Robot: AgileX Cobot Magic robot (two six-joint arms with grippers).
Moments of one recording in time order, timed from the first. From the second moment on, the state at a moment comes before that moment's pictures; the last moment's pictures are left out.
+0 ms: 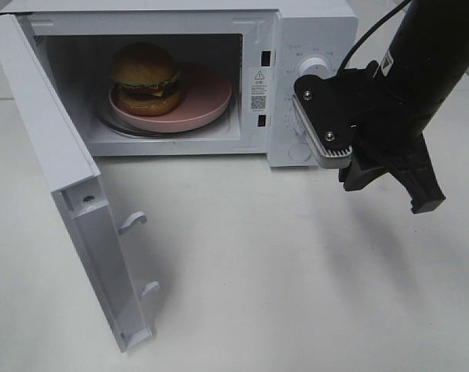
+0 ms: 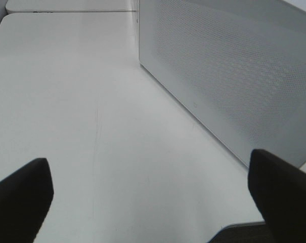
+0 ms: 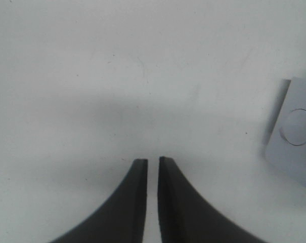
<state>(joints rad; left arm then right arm) -0.04 0.00 -0.52 -0.09 1.09 0.03 0.49 1.60 -1.12 -0.06 0.86 -1.28</state>
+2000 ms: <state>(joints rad) -0.04 0.00 -0.52 -0.09 1.09 0.03 0.69 2.11 -1.64 -0.22 0.50 -1.13</state>
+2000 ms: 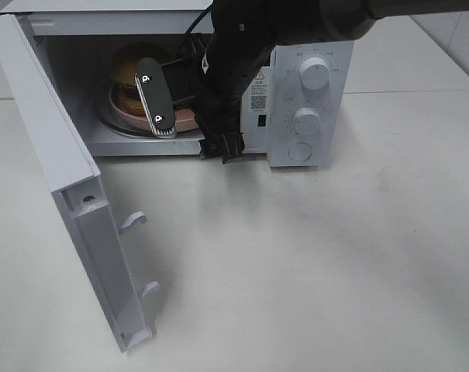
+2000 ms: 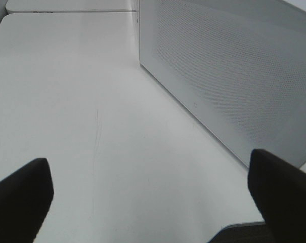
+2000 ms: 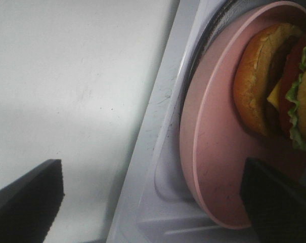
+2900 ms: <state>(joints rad) -0.04 0.00 -0.52 -0.09 1.09 0.03 0.67 2.42 -2.01 -0.19 0.56 -1.05</state>
